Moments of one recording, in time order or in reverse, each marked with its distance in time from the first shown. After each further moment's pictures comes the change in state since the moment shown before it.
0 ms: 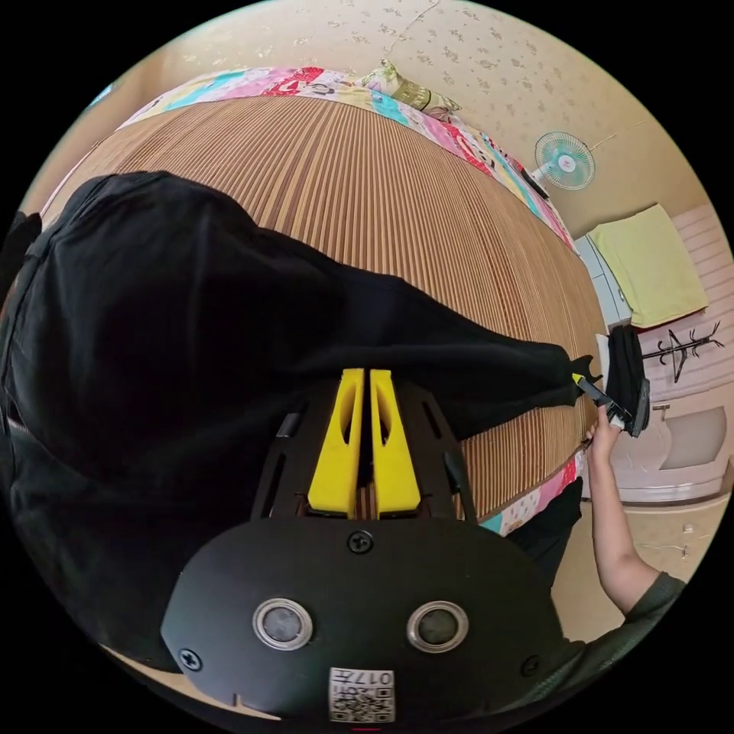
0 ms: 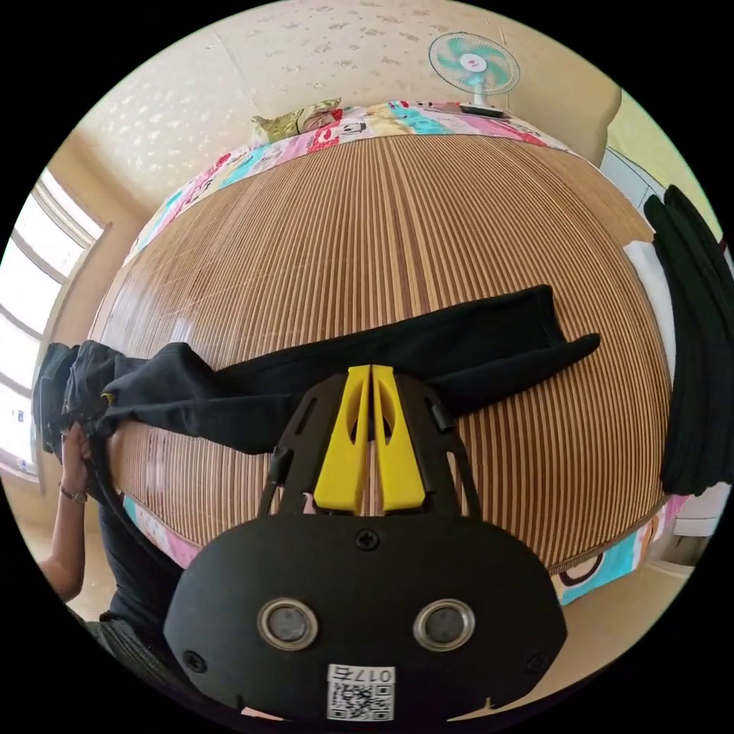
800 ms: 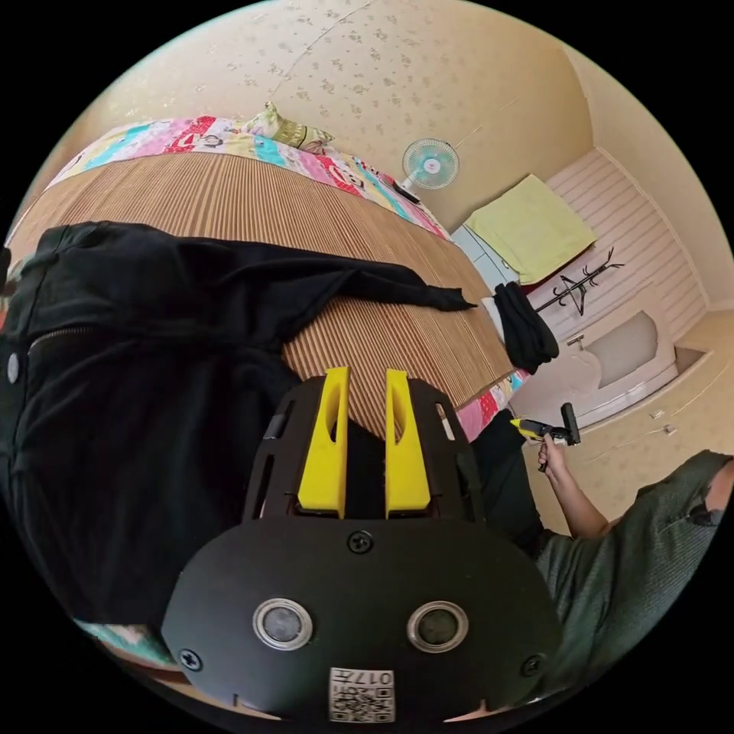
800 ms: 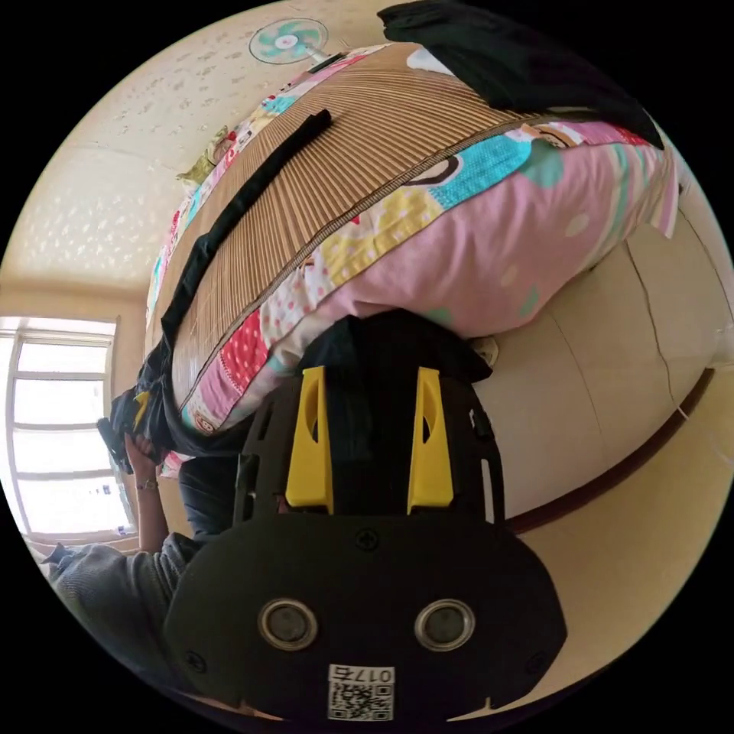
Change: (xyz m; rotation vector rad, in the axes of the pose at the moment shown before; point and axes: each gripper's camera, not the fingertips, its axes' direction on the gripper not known) left arm -0.007 0.153 -0.080 0.149 0.310 0.274; right arm 0.103 0.257 -0.116 -0.120 -0.230 0.436
